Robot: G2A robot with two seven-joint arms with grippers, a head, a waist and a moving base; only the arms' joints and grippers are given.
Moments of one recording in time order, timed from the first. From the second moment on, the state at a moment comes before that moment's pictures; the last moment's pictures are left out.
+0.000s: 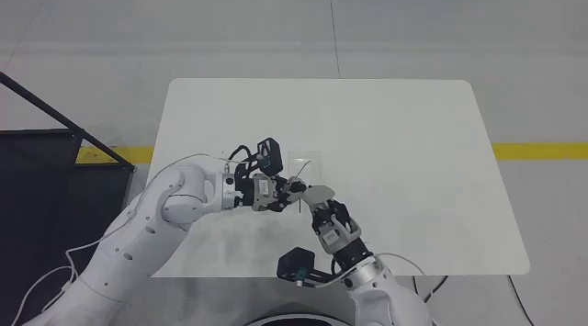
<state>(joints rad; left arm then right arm) 0.98 -1.00 -0.99 -1.59 0.62 -0.84 -0.53 -1.61 -1.26 0.99 -2.11 -2.60 0.05 0.04</state>
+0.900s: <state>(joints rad) 0.93 -1.00 -0.94 -1.55 0.46 -0.93 -0.65 -1.63 -1.27 0.97 -2.10 -2.63 0.18 0.02</state>
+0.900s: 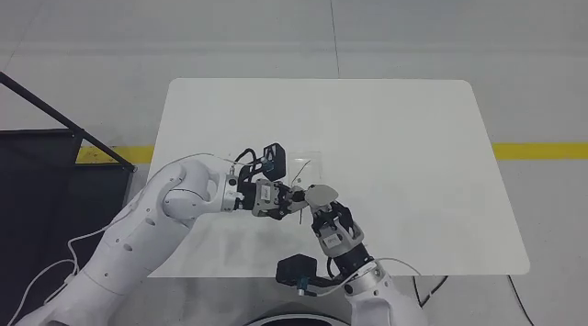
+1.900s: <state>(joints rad) 0.90 -0.99 -0.92 -1.52 0.32 -0.96 -0.69 -1.62 -1.29 0.94 -2.10 -2.72 0.11 0.07</state>
